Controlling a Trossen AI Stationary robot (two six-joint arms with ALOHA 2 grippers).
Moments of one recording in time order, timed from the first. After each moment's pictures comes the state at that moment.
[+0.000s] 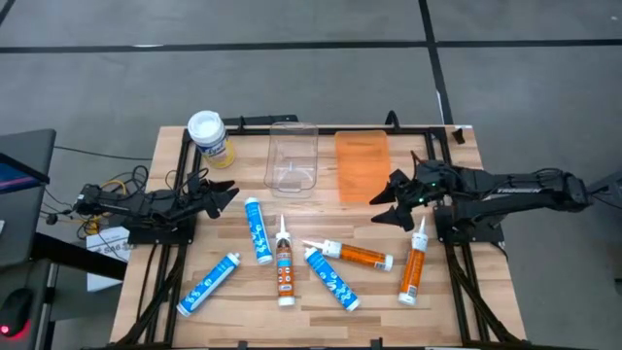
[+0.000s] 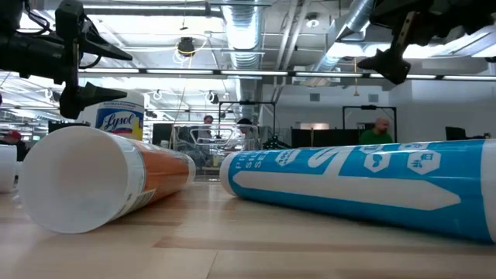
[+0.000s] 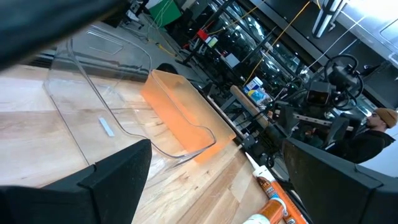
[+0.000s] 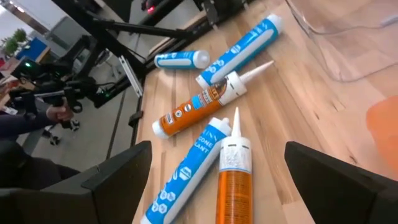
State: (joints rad) left arm -0.19 0.01 0.05 -0.07 -0.68 -0.77; right arm -0.09 0.79 0.58 -0.23 -0.32 0.49
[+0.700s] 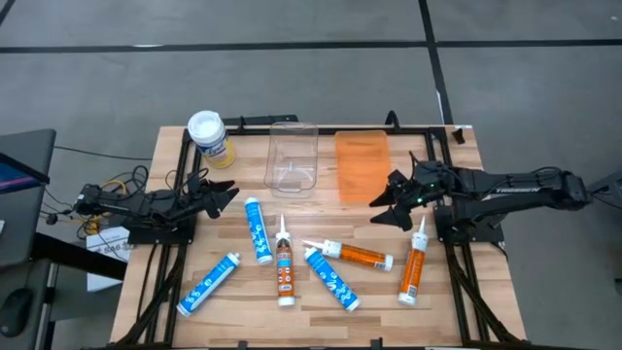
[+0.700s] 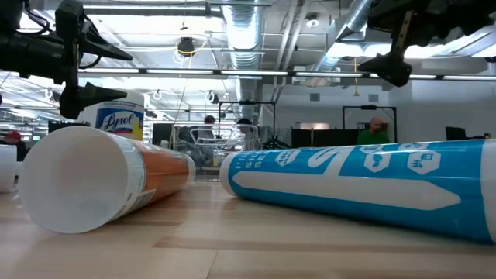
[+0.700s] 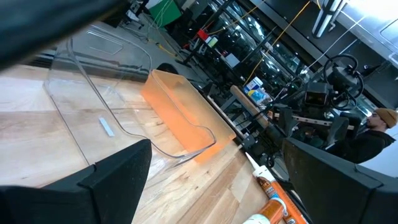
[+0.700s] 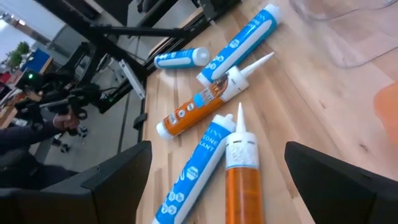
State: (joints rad) left arm -0.19 0.01 0.05 -0.08 -0.68 -0.77; right arm -0.06 0.80 0.58 -0.22 -0.31 0.57
